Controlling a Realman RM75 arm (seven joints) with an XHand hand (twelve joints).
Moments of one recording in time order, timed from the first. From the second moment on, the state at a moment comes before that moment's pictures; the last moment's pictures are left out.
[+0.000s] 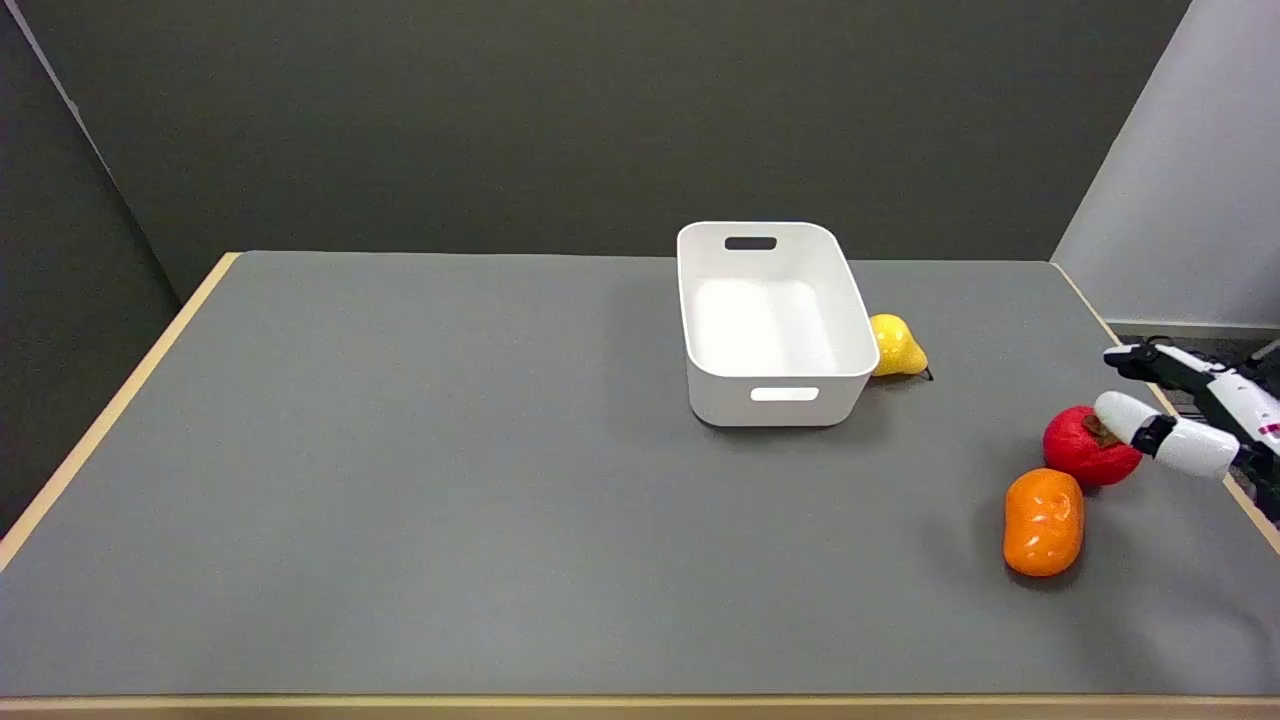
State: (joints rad) arm -0.71 -0.95 -0.95 1.23 0.20 0.65 1.20
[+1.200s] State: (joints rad) arm -0.70 -0.96 -1.02 1.30 0.17 0.58 1.19
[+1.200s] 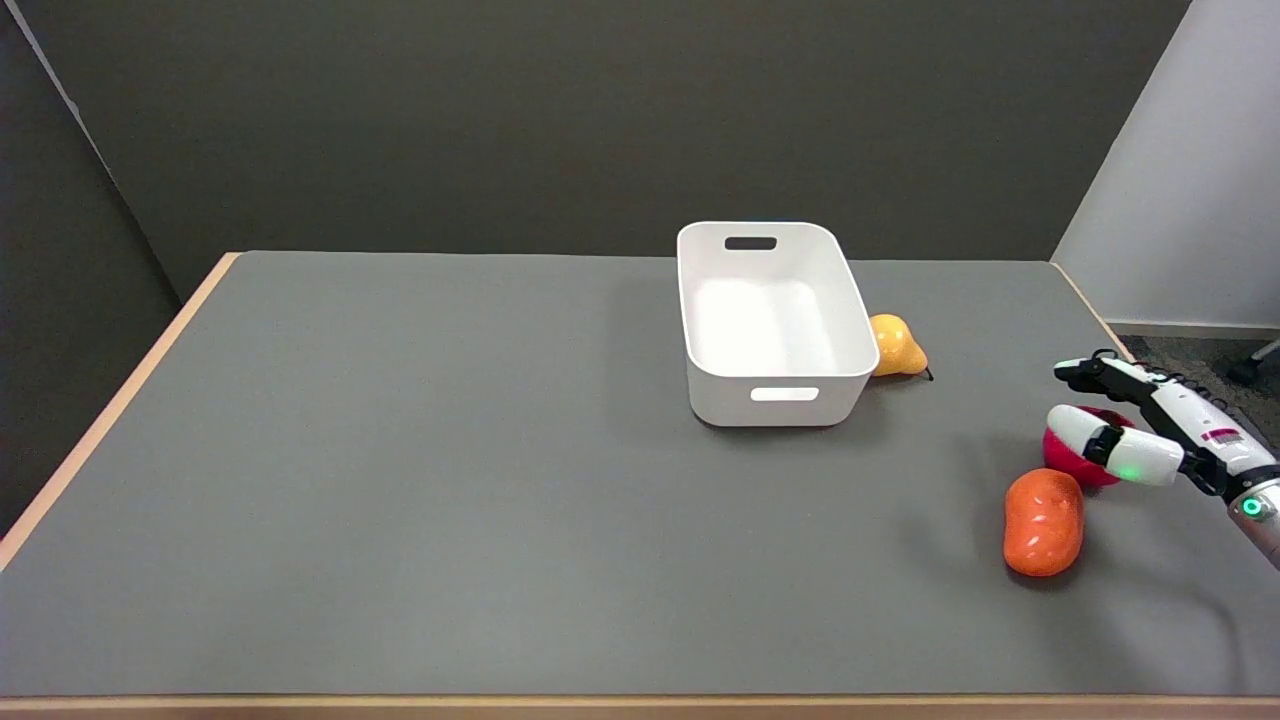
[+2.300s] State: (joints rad) arm -0.71 -0.98 -1.03 1.27 0.18 0.60 1.20
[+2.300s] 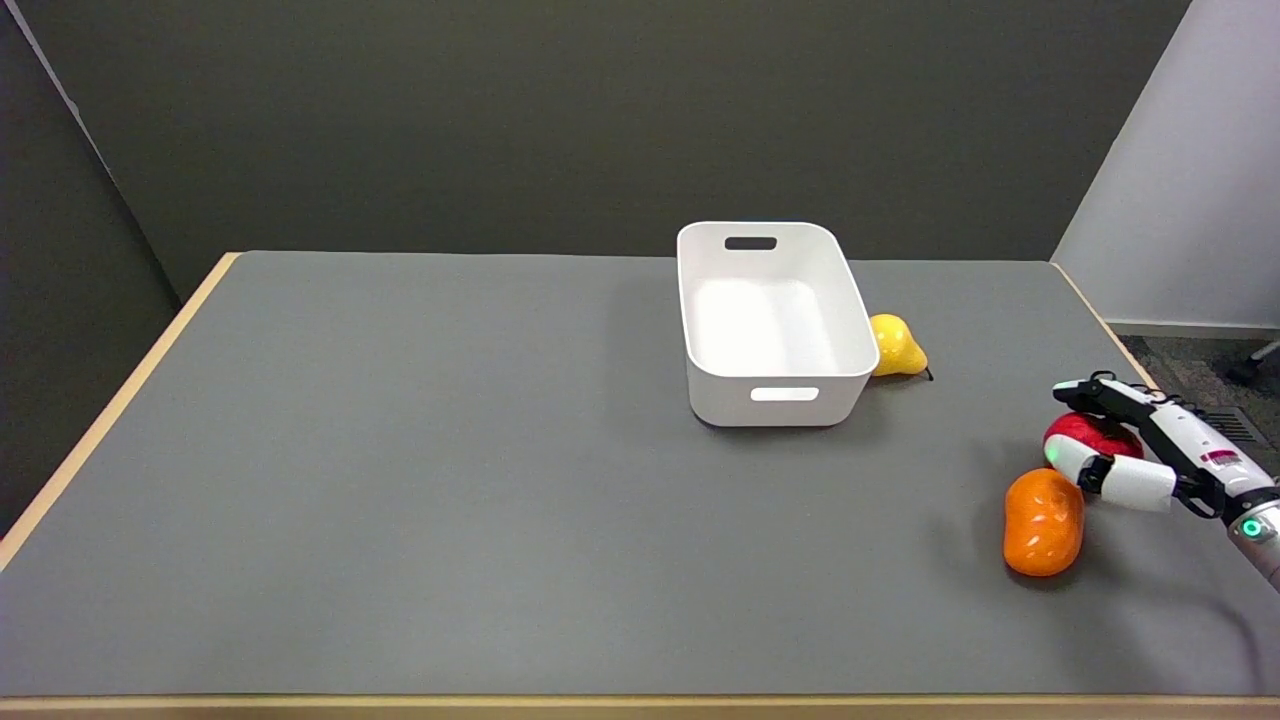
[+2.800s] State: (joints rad) arm -0.70 -0.97 -1.03 1.25 0.18 0.63 1.20
